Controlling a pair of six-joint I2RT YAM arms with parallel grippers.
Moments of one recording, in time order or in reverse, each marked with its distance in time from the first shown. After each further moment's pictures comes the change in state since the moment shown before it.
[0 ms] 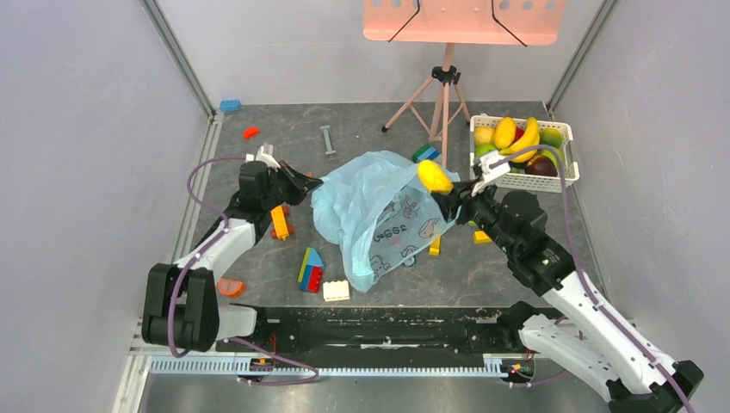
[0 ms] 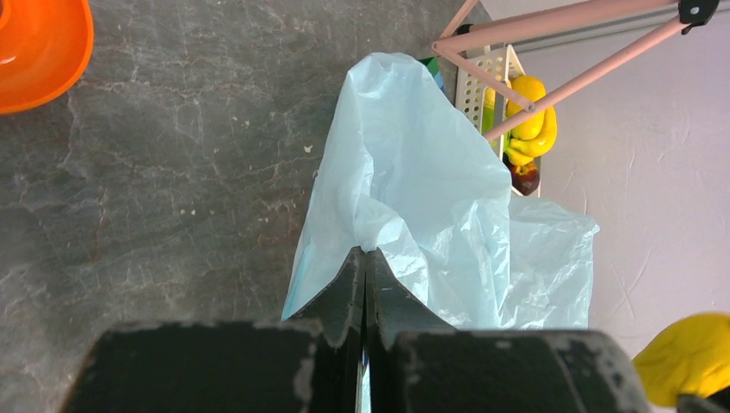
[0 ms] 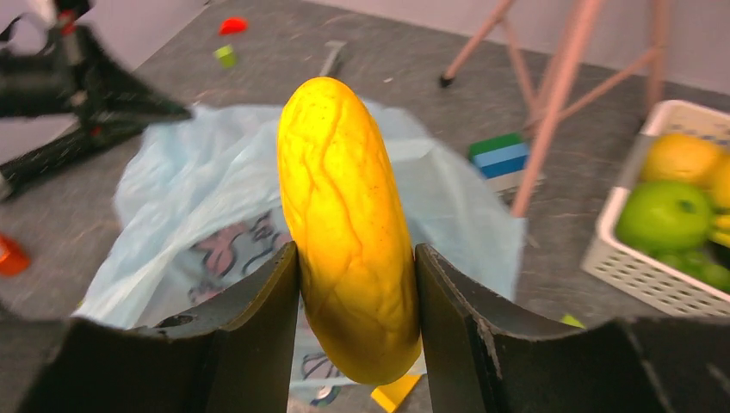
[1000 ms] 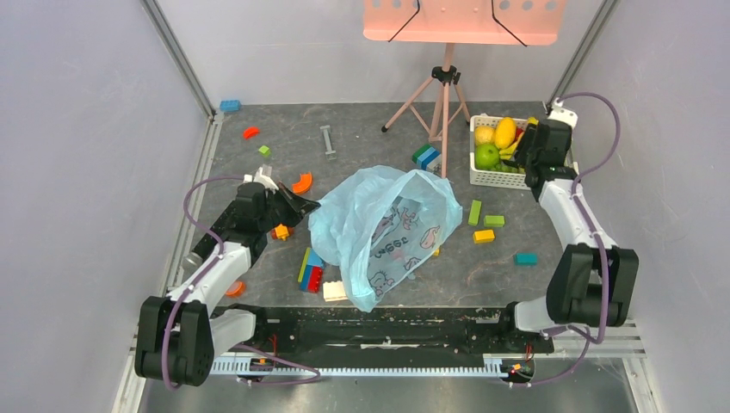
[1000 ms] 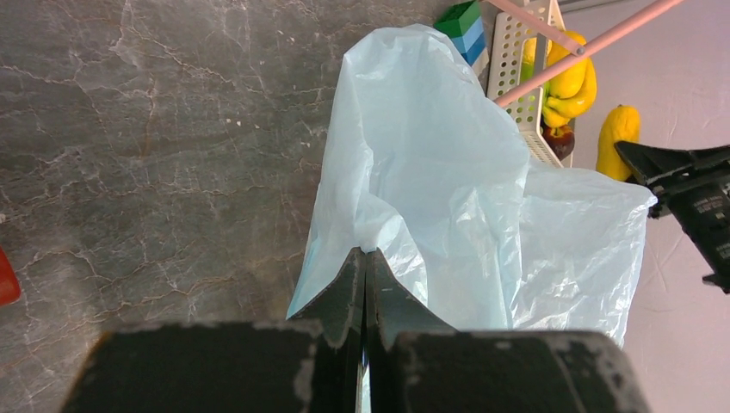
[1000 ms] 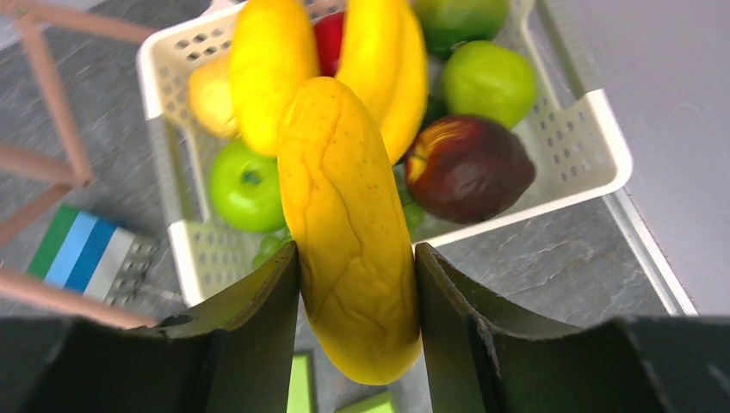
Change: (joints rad) left arm 0.000 -0.203 -0.166 -0.115 -0.006 0.043; right arm -0.684 0.669 0.319 -0.026 0.229 0.095
